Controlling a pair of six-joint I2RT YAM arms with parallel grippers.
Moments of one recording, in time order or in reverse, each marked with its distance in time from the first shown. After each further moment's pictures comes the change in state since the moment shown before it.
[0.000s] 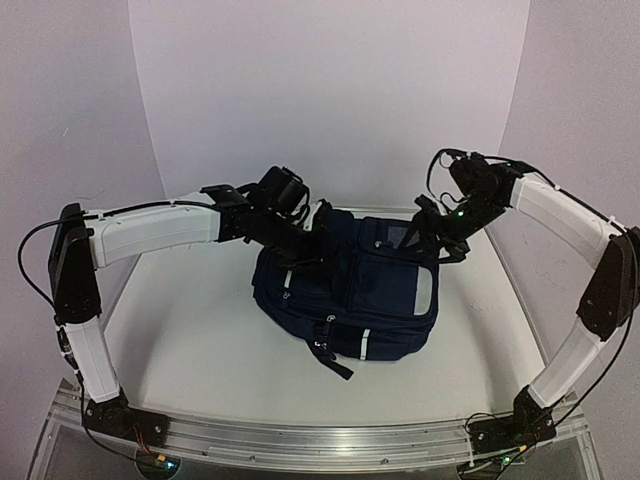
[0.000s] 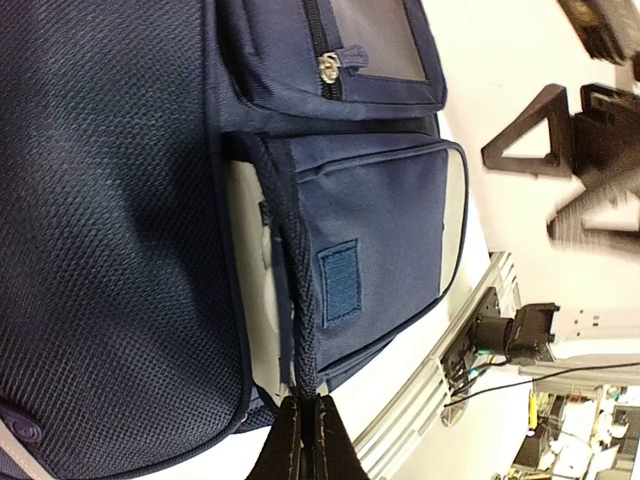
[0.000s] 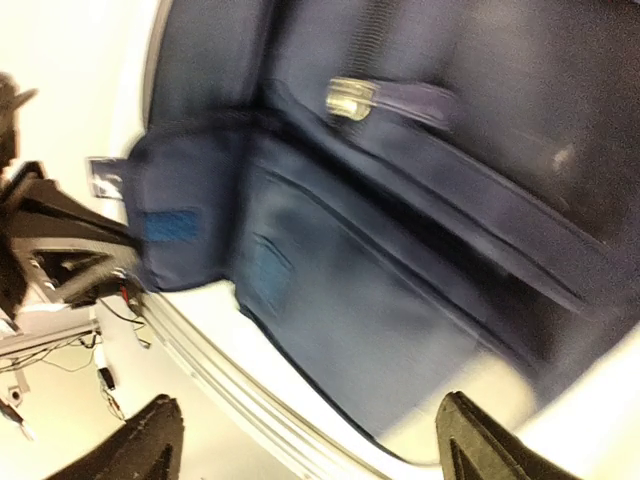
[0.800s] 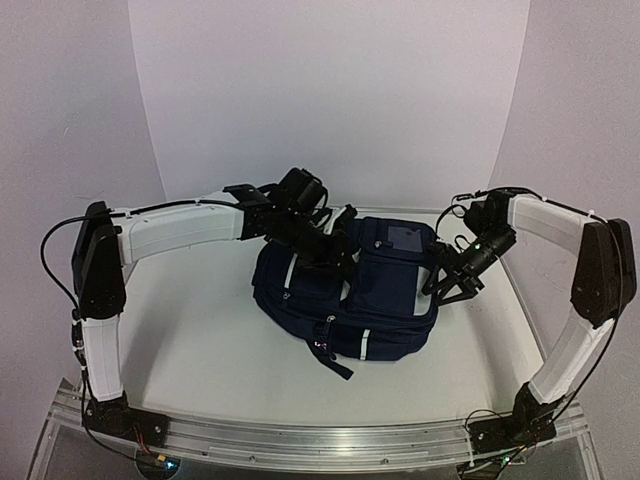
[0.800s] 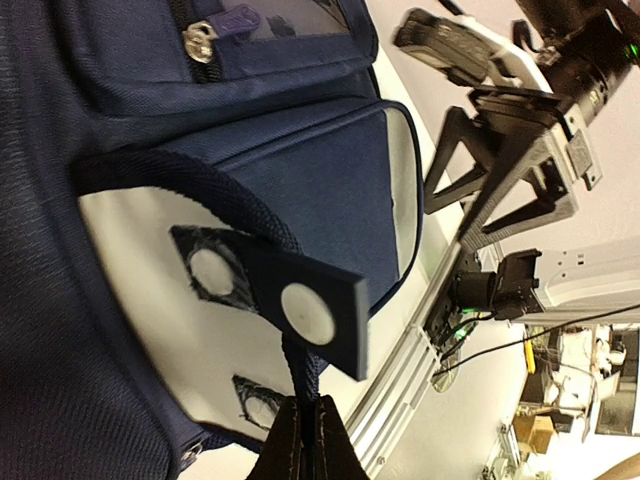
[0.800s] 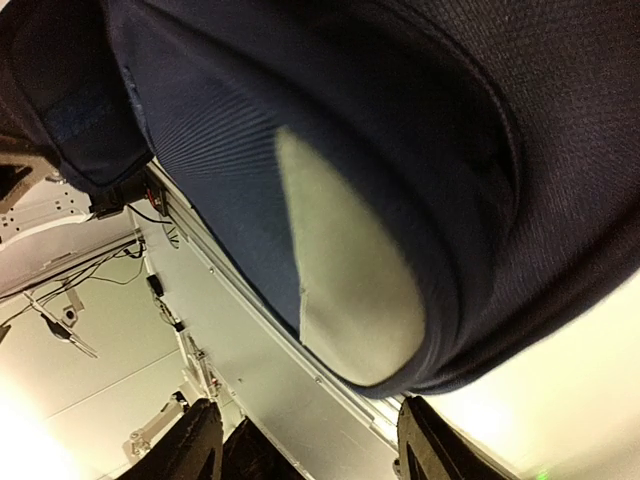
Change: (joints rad) left arm -0.014 0.122 0.129 -0.019 0.147 0.106; right arm -0.146 0.070 -0.192 -0.225 -0.240 -0.311
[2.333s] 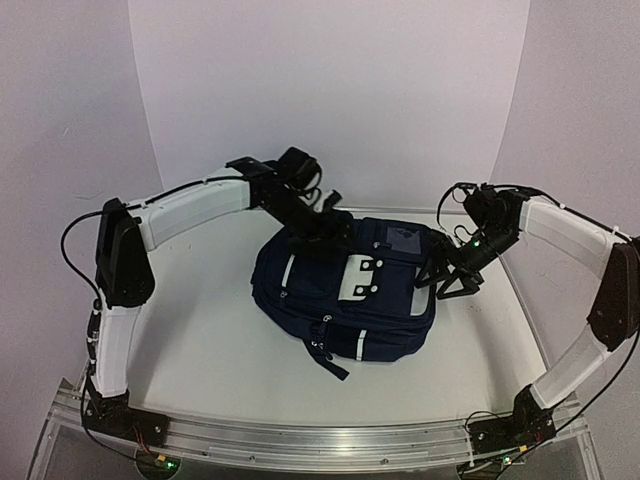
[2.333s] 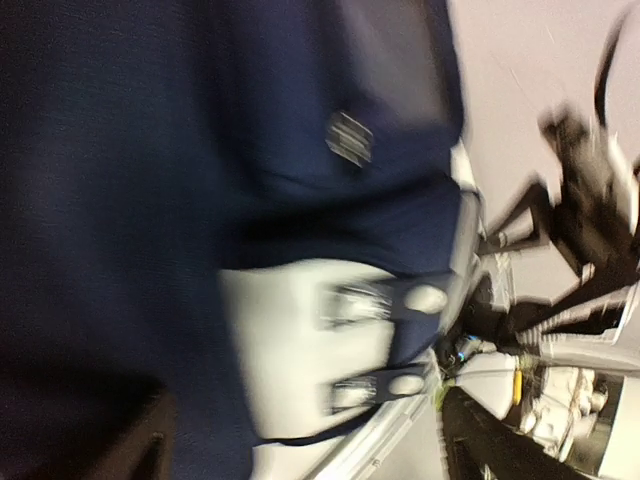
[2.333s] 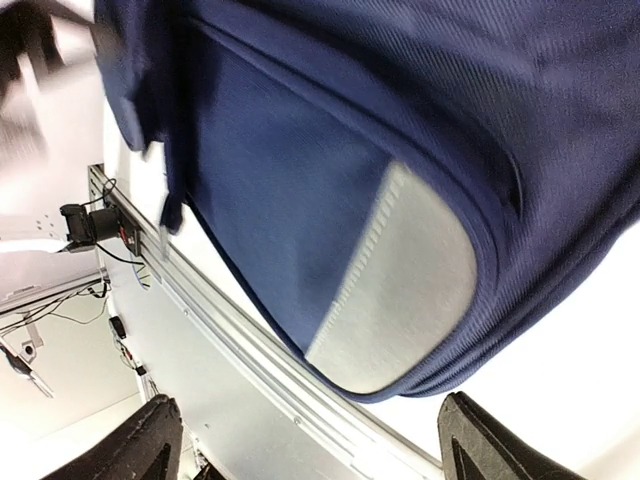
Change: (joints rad) left arm 0.129 0.176 0.347 -0.311 0.001 -0.023; right arm 0.081 -0.156 -0.064 0.181 0.117 0.180
